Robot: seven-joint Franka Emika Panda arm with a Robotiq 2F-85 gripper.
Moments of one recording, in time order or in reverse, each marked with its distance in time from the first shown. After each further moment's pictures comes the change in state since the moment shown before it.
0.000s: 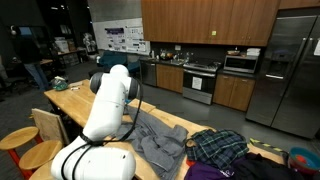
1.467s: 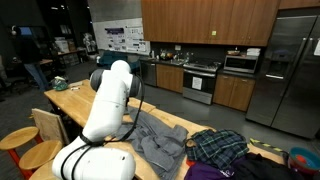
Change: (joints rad) arm -0.051 -0.057 0.035 0.019 -0.001 0.074 0.447
